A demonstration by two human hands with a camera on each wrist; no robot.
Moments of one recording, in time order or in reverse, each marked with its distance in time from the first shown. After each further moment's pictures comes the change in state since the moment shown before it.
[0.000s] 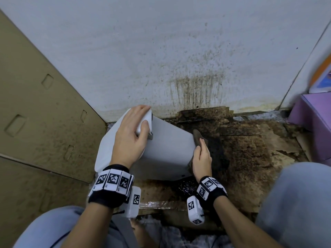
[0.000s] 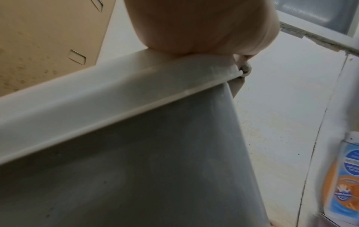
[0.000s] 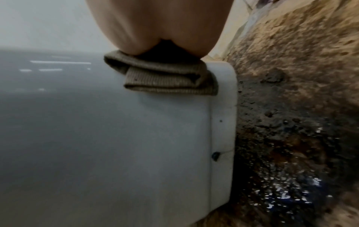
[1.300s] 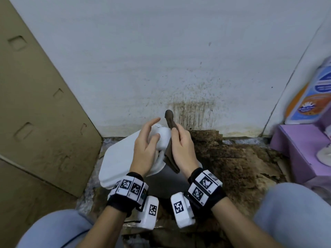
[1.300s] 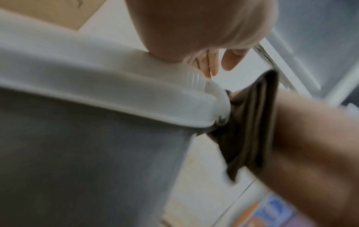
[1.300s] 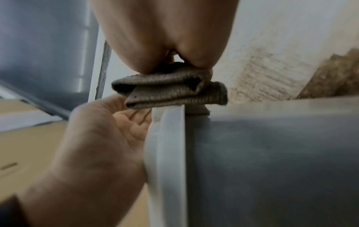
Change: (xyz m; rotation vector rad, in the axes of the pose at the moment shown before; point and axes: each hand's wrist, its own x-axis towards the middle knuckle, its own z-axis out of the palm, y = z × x) left_hand -0.001 0.049 0.015 -0.610 0.047 -0.132; right_hand -0.037 -0.172 -0.023 0.198 -0.233 -0.344
